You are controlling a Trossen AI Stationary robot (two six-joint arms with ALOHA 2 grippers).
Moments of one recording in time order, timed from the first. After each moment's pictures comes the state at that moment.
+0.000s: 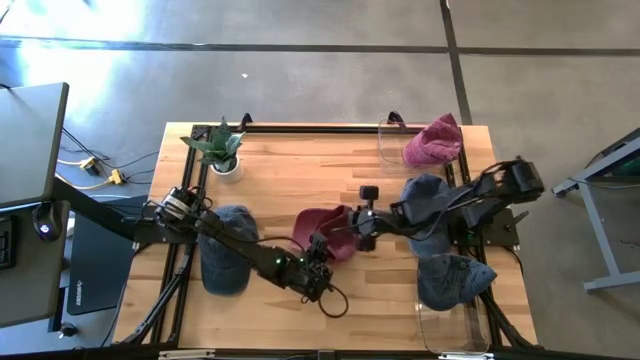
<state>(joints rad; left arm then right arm) -0.47 1.98 1.32 -0.29 -0.73 0.31 0.16 1.58 0.80 -0.08 0.47 -0.08</state>
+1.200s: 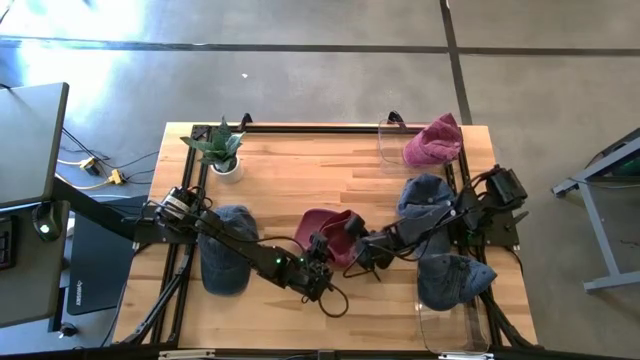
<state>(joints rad) -0.46 1.98 1.32 -0.29 -0.72 0.30 0.31 1.76 0.80 -0.08 0.34 -0.68</state>
